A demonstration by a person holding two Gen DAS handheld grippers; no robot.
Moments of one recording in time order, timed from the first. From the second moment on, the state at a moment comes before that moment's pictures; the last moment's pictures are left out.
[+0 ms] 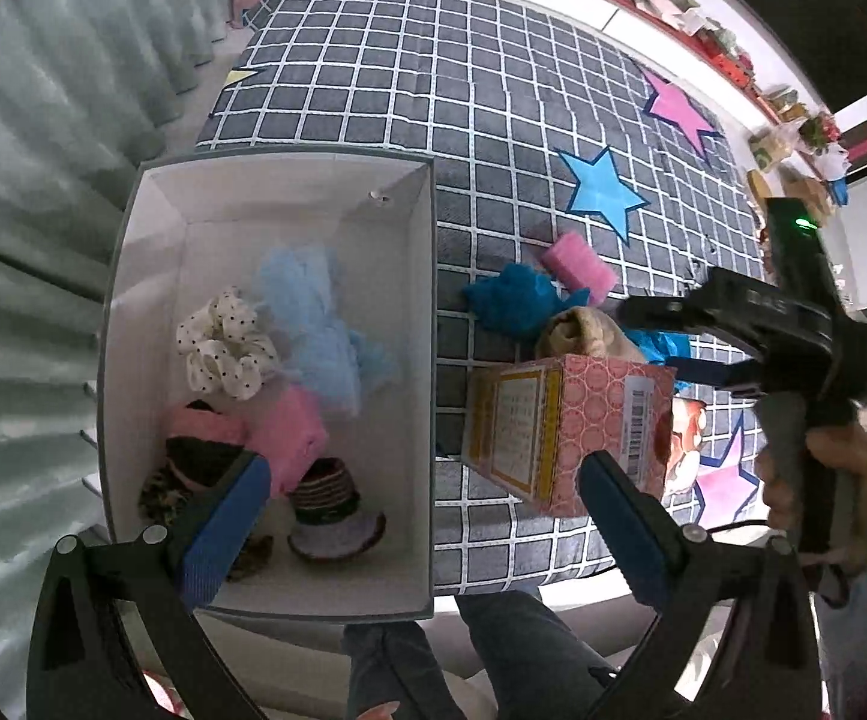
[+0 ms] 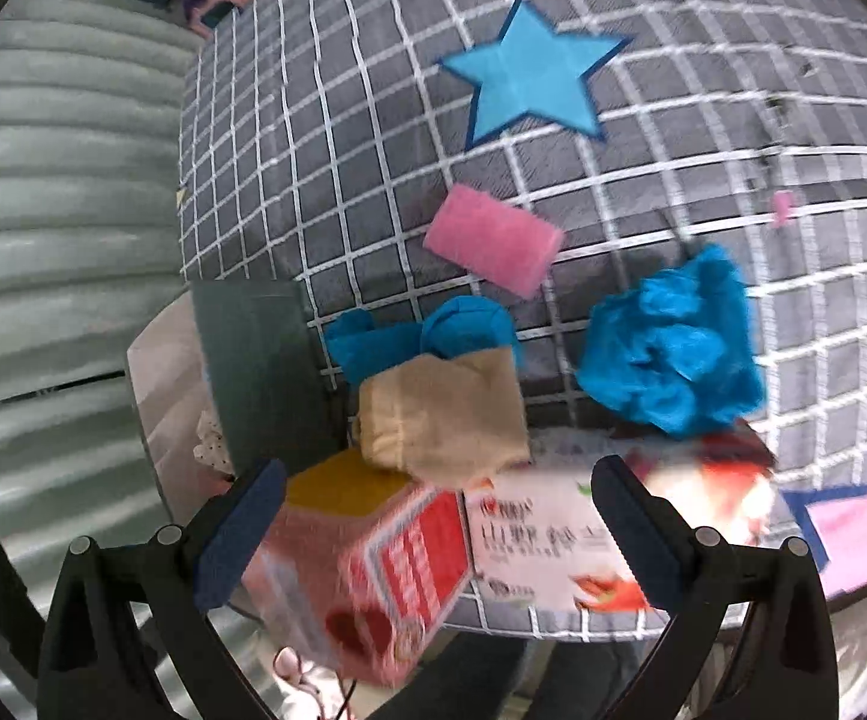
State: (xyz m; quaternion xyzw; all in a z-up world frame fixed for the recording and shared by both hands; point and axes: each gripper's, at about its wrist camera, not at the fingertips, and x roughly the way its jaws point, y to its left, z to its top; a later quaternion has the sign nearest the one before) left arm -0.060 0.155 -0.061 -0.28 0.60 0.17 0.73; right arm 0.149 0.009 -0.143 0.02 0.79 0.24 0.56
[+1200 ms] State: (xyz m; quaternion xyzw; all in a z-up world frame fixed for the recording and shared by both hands) left arm 0.139 0.099 -0.117 -0.18 0.71 0.15 0.66; right arm 0.229 -0.140 -0.183 0.23 0.80 0.21 0.52
